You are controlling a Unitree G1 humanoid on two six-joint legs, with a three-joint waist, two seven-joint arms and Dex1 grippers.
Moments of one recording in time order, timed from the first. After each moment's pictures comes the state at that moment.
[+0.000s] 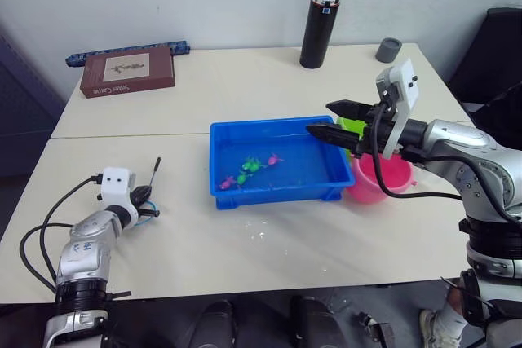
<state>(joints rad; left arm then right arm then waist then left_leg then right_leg) -0.27 0.49 0.29 0.25 -0.20 0.48 -0.31 -0.69 -0.68 -0.09 -0.23 0.76 0.90 0.65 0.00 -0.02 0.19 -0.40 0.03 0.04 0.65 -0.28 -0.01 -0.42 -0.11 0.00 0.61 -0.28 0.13</state>
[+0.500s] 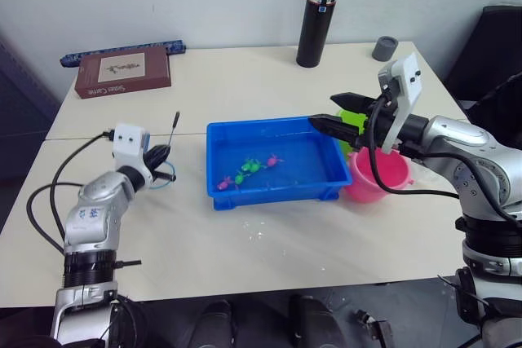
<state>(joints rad) -0.48 0.49 0.24 0.06 -0.27 0.60 -0.37 -0.70 -0.66 -0.09 -0.22 0.70 0.85 0.62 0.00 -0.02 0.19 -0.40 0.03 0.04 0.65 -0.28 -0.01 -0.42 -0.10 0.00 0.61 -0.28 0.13</state>
